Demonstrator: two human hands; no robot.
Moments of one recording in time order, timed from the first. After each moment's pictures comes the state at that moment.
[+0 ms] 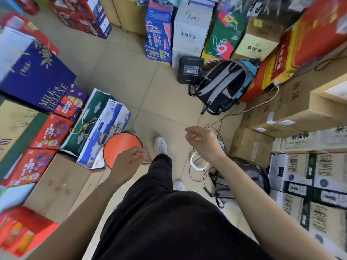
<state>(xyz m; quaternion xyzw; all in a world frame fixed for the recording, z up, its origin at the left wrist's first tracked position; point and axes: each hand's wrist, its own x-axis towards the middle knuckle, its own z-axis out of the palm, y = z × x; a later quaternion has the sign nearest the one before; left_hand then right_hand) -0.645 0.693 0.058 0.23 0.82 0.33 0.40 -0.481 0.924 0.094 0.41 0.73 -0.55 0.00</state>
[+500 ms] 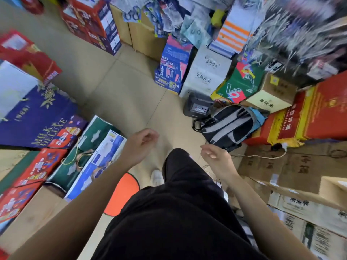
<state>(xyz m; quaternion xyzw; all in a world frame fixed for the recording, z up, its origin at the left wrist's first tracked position) -0.924 0.919 0.074 0.20 0.78 0.45 0.38 -0.714 1.108 0.101 0.47 0.72 -0.50 0.07</state>
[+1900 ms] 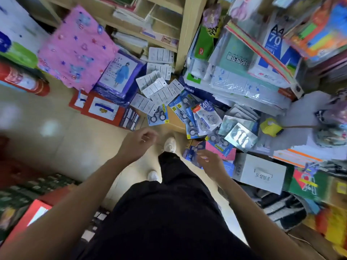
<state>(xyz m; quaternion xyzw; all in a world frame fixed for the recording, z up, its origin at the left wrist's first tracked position) -1.730 1.297 0.042 0.28 0.81 0.33 0.41 -1.481 1.459 0.007 0.52 0.66 -0.54 0.11</state>
